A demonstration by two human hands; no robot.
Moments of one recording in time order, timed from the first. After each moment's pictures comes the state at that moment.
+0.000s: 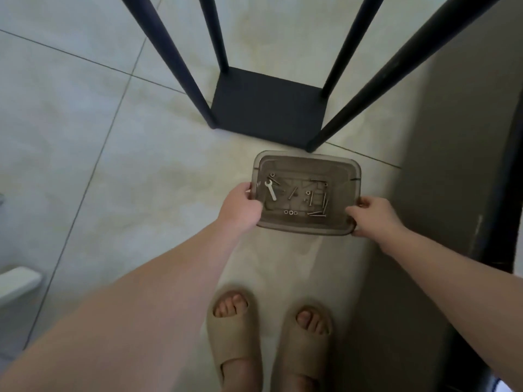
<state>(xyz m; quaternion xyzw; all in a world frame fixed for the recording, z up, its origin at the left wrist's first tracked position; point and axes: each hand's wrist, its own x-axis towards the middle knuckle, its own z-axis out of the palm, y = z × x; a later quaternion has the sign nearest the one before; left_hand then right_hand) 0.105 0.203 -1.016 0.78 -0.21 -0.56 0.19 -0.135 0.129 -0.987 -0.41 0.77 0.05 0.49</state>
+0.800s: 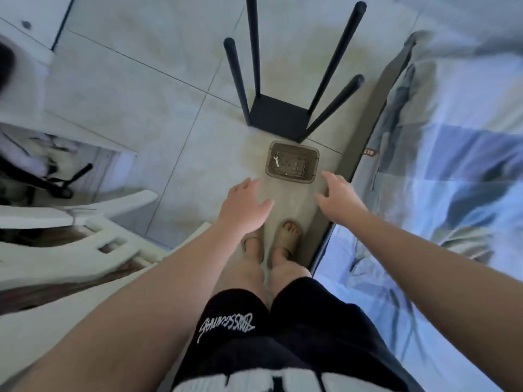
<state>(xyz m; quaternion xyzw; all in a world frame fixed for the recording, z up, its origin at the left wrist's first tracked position) 0.079 0.339 -0.501 0.79 -0.40 -0.47 0.01 -0.120 0.231 -0.504 -0.67 0.58 0.19 0.42</state>
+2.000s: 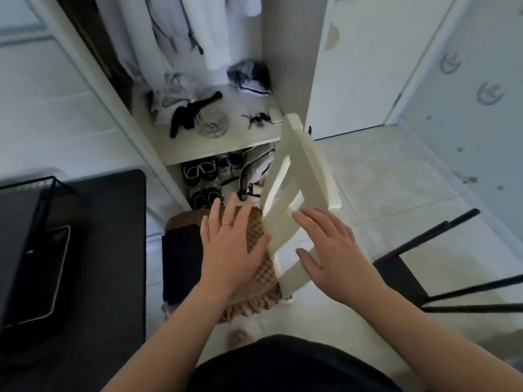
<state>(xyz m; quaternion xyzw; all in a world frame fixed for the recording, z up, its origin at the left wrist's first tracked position) 0.205 0.766 -0.247 0.97 -0.16 0.02 0.20 0.126 0.565 -0.201 -0.97 -0.05 -0.05 0.23</state>
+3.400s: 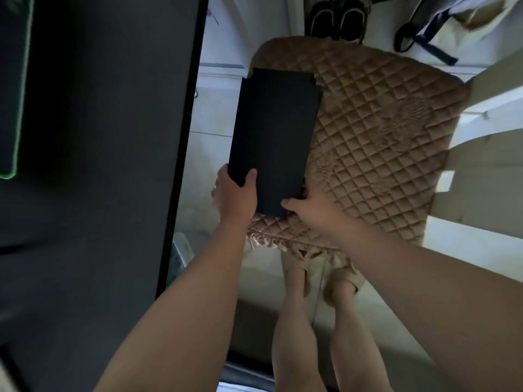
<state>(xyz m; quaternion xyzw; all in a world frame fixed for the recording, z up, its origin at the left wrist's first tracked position) 0.264 0.968 -0.638 0.81 0.46 -0.09 0.35 0.288 0.809 -0.650 -0.68 0.14 0.46 0.55</state>
